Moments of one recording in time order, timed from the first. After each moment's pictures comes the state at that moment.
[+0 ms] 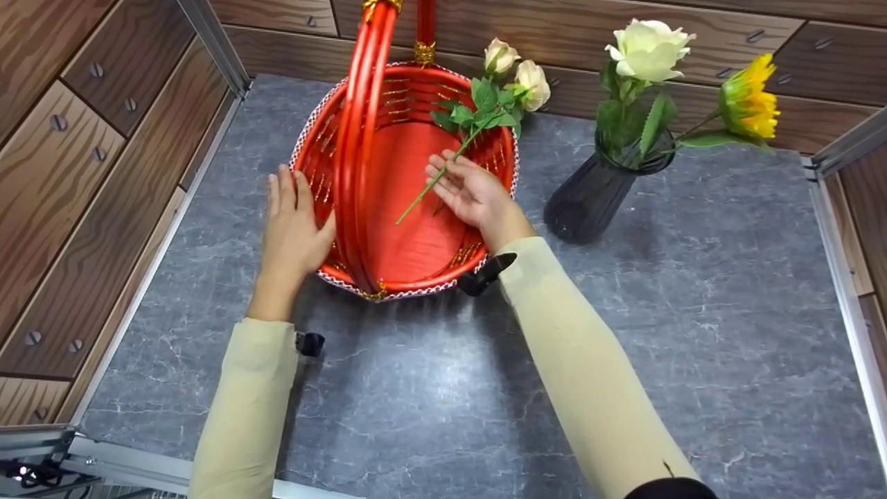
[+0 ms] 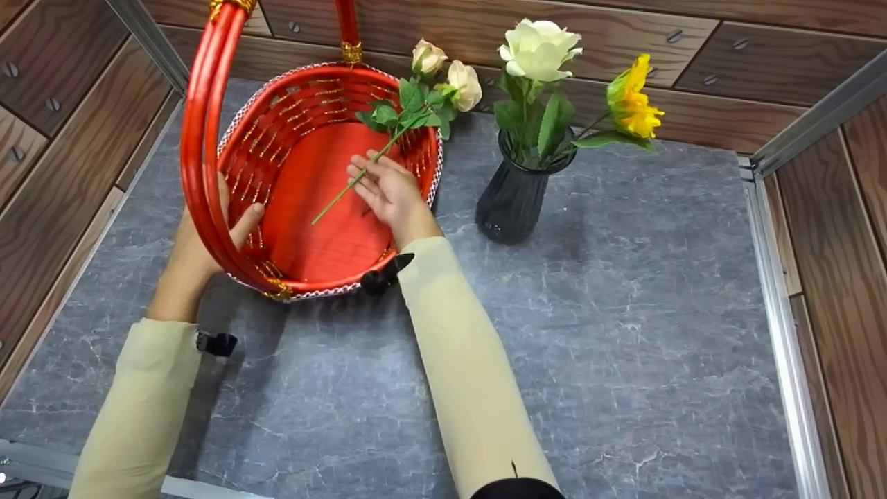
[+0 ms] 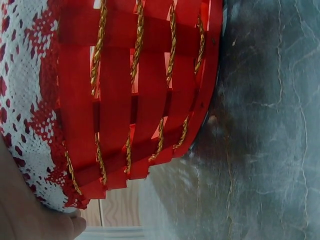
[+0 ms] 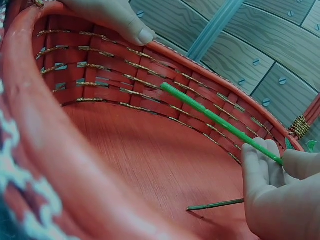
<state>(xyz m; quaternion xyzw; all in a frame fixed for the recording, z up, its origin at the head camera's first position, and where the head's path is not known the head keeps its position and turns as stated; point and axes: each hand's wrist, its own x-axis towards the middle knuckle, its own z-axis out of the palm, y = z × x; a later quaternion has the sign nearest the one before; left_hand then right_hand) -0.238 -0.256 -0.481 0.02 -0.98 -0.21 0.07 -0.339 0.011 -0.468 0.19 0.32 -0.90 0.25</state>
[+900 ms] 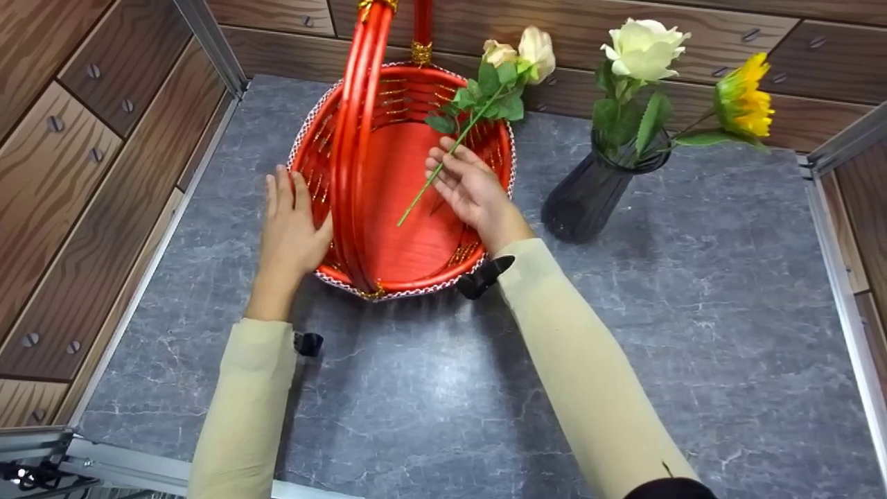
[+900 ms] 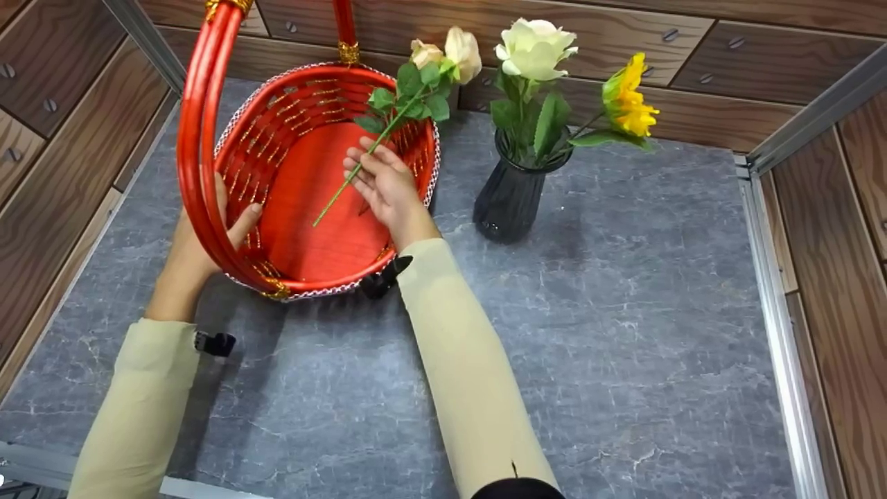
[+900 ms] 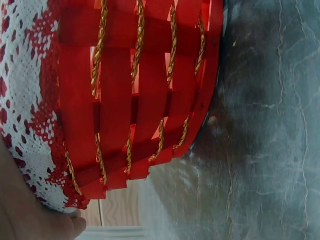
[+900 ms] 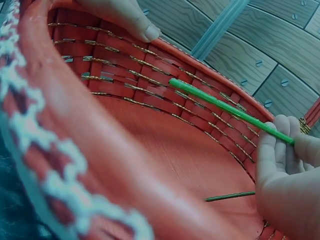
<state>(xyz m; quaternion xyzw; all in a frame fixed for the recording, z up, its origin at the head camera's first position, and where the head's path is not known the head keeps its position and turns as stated) -0.238 -0.255 -0.481 0.02 -0.98 -0.20 0.06 -0.335 0.010 -0.467 0.11 0.34 -0.91 0.20</state>
